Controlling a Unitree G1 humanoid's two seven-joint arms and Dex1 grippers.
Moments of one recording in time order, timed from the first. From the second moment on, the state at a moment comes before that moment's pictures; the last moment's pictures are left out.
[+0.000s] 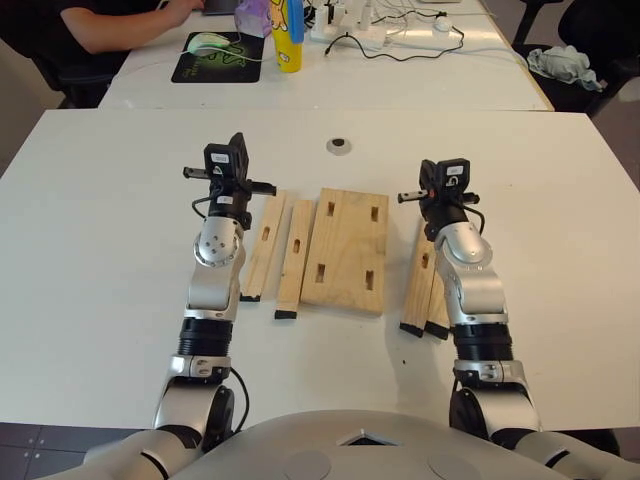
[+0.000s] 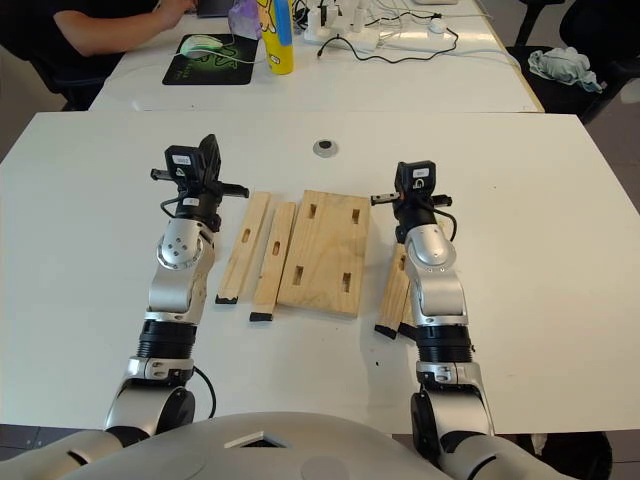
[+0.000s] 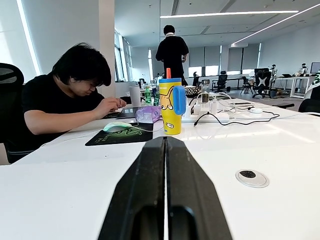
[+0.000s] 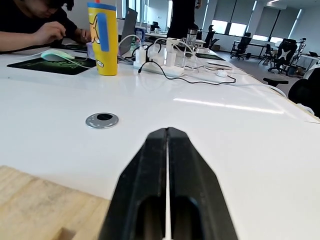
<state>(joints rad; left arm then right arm) -0.28 0.04 0.01 0.11 0.03 -0.04 0.02 -0.24 -0.16 -0.07 0.04 0.02 0.24 0.10</state>
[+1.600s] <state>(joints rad) 0.01 -0.04 0.04 -0.17 0.08 0.03 0.17 0.08 -0.77 -0.24 -0.20 0.51 1.08 0.71</state>
